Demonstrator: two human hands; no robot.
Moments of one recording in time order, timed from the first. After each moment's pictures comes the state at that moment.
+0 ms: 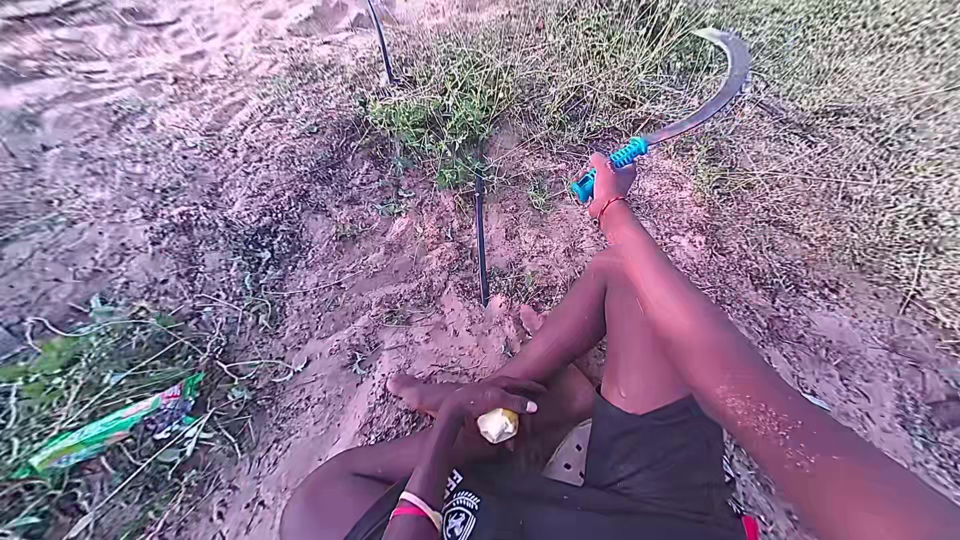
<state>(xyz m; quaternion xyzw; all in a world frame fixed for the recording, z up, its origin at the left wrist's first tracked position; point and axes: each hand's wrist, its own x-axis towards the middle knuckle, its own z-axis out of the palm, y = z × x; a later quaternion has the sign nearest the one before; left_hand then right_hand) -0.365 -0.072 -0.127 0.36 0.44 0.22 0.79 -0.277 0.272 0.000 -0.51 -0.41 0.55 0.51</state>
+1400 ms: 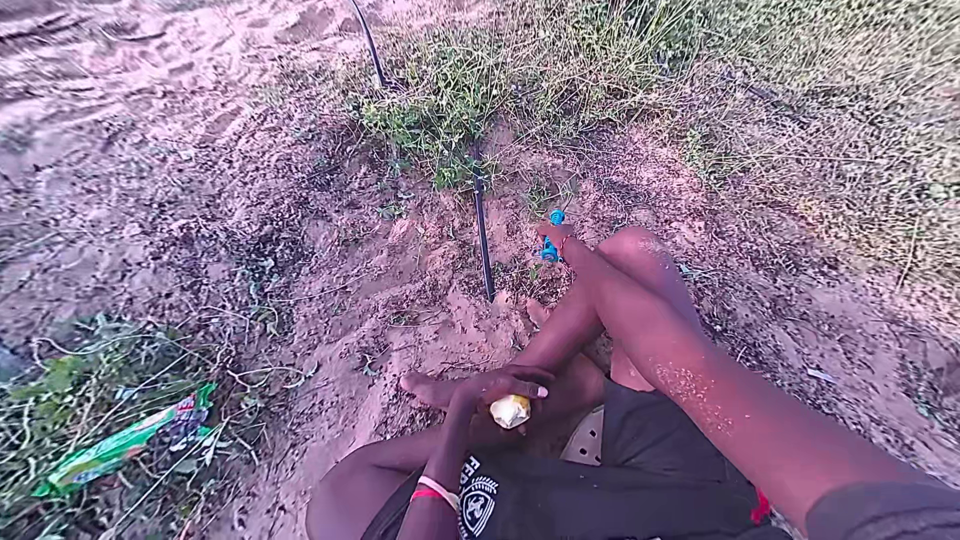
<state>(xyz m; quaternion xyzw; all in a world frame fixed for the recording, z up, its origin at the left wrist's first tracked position) -0.369 -0.067 -0.123 0.35 0.42 0.20 0.81 -0.303 0.230 -0.111 -0.64 -0.51 0.56 0.12</state>
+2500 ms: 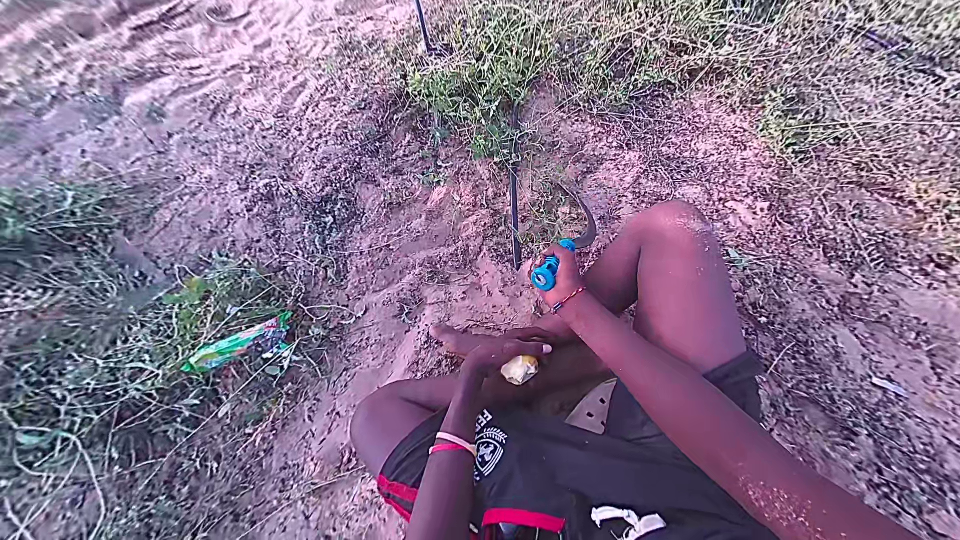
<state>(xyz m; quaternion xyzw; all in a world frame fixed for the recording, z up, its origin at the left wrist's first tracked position) -0.365 -0.089 -0.110 0.33 0.53 0.28 0.73 -0.291 0.058 -0.070 -0.44 -0.14 0.82 0.33</state>
